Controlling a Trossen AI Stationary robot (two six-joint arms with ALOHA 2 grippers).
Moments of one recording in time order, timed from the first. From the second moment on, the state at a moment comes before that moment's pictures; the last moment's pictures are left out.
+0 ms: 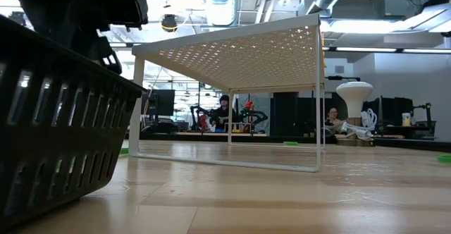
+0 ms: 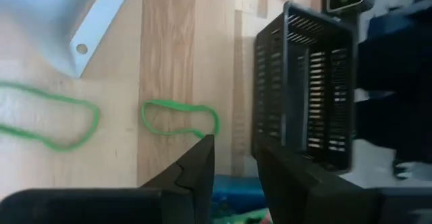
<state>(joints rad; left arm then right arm) -0.28 1.39 0.79 -0.41 0.35 -0.49 0.73 1.74 1.80 -1.16 0.75 1.64</state>
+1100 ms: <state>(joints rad) -0.49 1.61 0.88 -0.33 -0.03 -0.59 0.75 1.72 1.80 -1.23 0.79 1.66</state>
